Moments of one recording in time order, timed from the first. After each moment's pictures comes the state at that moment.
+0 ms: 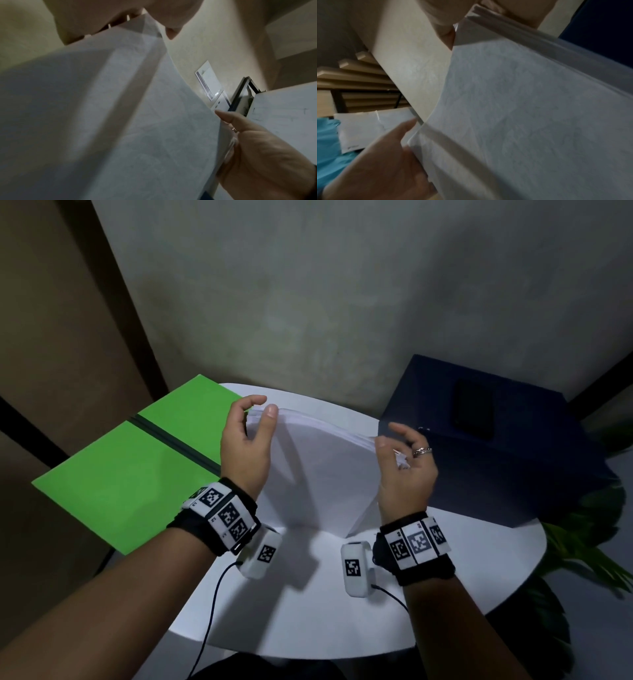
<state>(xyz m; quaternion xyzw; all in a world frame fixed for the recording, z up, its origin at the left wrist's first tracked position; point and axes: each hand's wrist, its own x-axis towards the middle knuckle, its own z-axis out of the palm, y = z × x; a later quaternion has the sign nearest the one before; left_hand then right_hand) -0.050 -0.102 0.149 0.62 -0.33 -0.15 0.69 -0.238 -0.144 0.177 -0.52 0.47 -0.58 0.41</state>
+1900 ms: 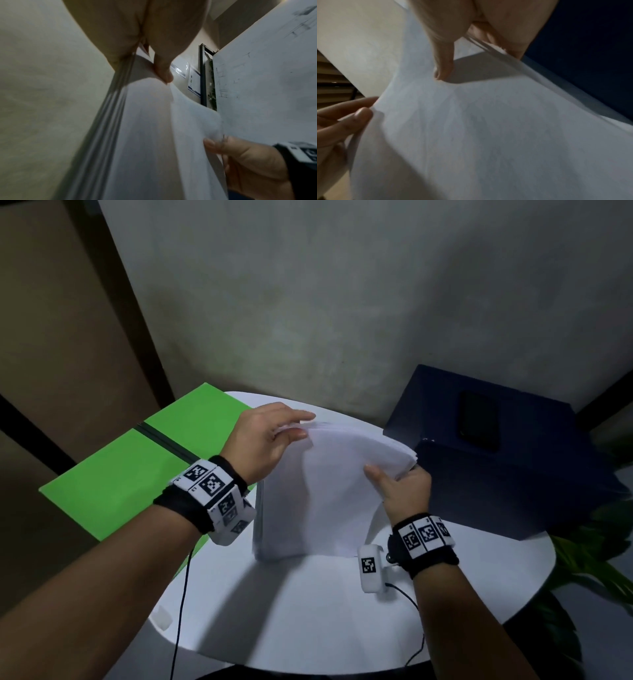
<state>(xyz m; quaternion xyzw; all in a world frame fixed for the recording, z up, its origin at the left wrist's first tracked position) -0.020 -0.121 0.174 0.59 -0.65 -0.04 0.48 -0.263 -0.192 0.127 -0.55 0.50 -0.47 0.48</state>
